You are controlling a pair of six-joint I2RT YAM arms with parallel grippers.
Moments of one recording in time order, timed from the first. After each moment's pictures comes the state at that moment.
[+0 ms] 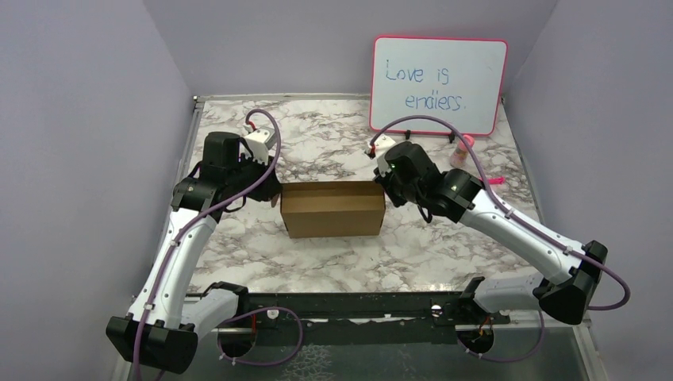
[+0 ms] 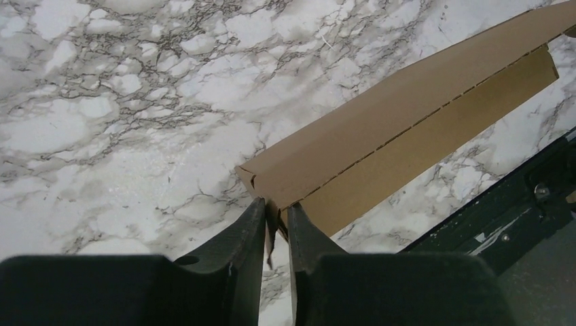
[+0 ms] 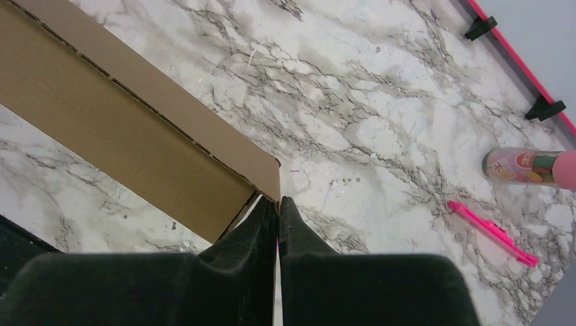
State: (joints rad) left arm -0.22 1.03 1.14 -0.83 0.40 0.03; right arm 0.86 1.27 1.26 -0.75 0.28 -0.04
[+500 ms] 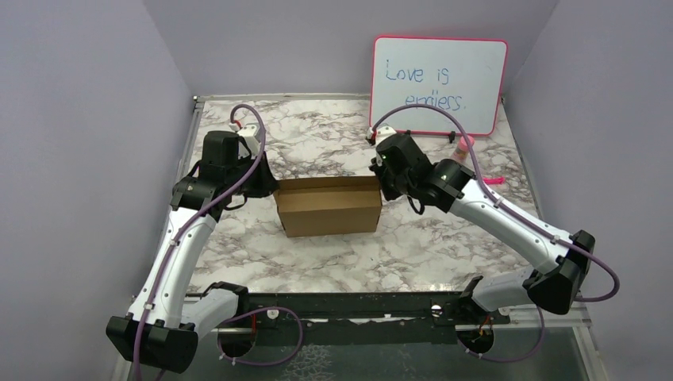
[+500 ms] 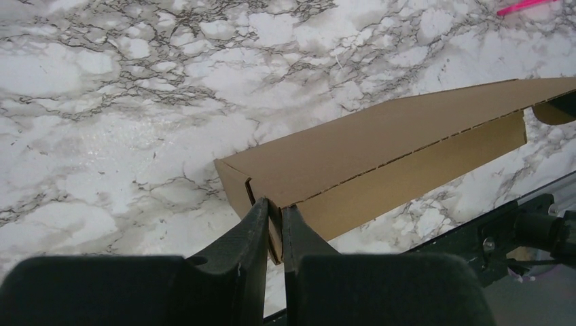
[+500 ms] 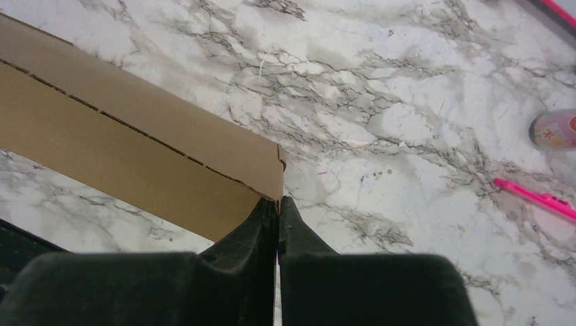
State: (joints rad) left arm -0.22 1.03 1.15 -0.84 0.31 -0.22; right arm 0.85 1.35 1.35 -0.79 0.28 0.16
